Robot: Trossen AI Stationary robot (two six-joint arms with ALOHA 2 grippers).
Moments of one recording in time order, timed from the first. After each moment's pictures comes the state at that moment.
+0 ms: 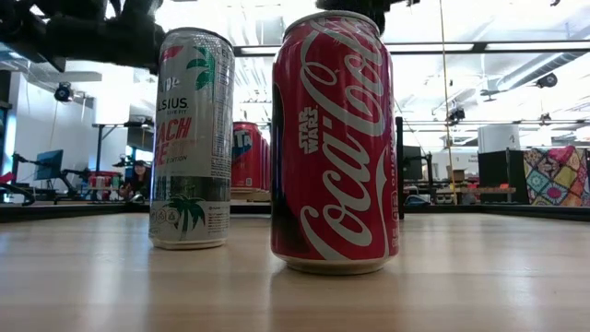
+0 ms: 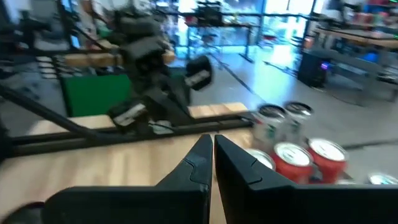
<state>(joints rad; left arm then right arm) 0.12 0.83 0.33 0.51 -0.19 0.32 -0.04 1.28 0.98 0.21 0.18 0.00</state>
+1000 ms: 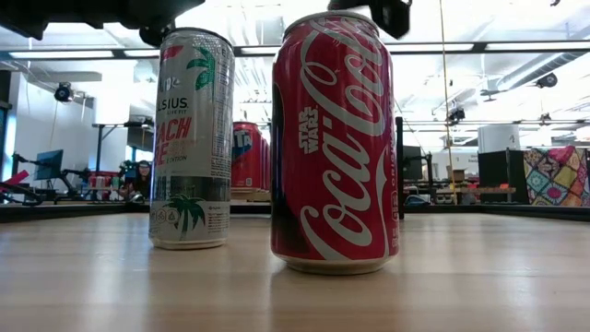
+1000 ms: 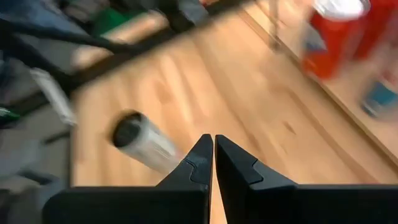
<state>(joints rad) -0.22 0.84 0.42 0.45 -0.19 0.14 0.15 1.42 1.29 -0.46 0.17 0.54</state>
